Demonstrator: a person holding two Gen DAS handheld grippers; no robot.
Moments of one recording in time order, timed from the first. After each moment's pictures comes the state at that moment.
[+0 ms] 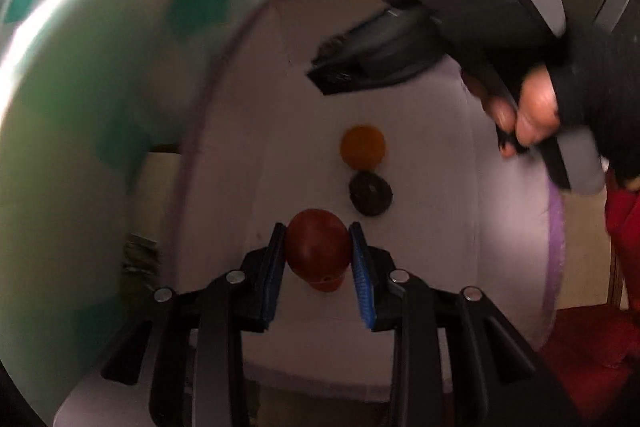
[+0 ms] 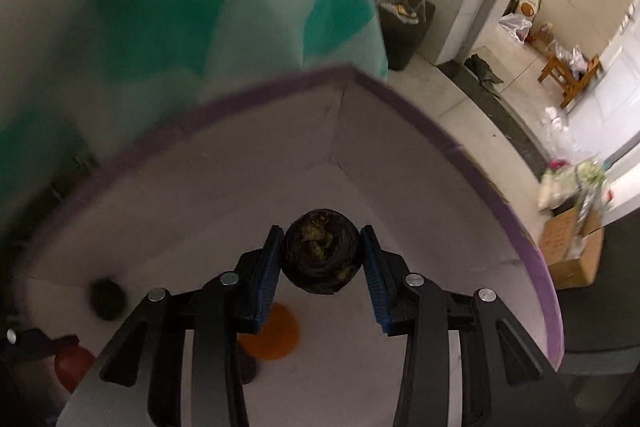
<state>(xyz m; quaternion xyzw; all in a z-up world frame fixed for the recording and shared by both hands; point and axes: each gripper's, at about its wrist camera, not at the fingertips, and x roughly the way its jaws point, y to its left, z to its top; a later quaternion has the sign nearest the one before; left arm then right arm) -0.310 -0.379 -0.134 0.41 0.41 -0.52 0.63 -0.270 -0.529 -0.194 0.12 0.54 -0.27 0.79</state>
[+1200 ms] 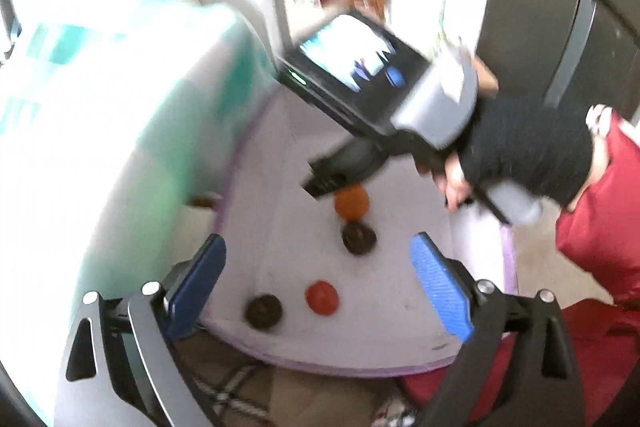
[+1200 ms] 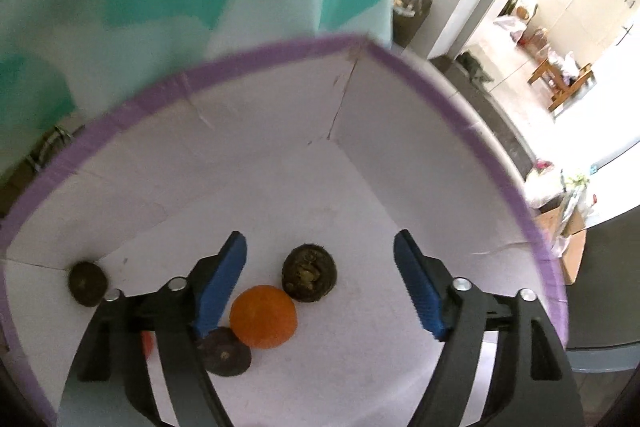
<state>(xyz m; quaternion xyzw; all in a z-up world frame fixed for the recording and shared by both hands) -0.317 -0.319 -0.068 0.32 0.30 -0.57 0.69 -0.266 -0.510 -0.194 0.10 0.55 -0.29 0.78</state>
